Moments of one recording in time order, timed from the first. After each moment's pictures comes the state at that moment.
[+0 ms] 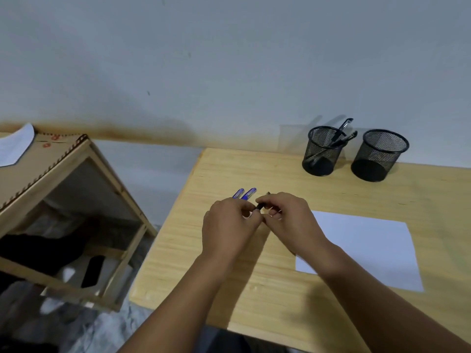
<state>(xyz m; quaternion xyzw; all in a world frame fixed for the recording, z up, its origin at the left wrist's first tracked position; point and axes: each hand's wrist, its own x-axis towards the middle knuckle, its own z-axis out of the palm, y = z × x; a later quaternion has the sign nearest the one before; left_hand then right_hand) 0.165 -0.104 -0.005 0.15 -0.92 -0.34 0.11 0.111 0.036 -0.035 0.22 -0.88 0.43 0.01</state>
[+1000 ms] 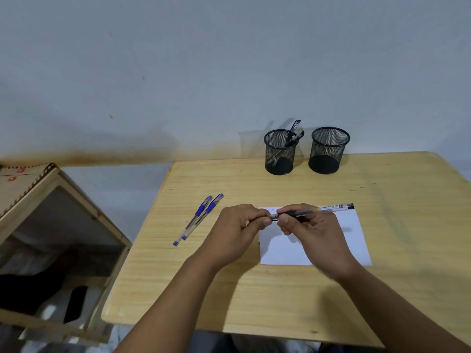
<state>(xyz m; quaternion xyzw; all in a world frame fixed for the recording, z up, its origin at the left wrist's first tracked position) 0.160 -0.055 -0.009 -0.16 -0.89 -0.43 0.04 0.167 0.131 -0.008 0.09 -0.71 0.70 0.01</state>
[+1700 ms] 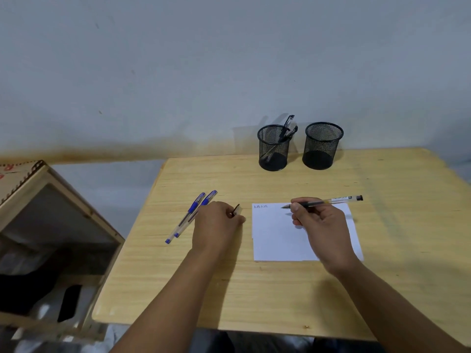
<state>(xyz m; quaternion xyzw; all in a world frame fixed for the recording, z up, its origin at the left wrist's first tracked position) 0.139 -0.059 -0.032 0.13 -0.93 -0.35 0.05 0.156 0.149 -0.027 -0.05 -0.72 0.69 0.06</state>
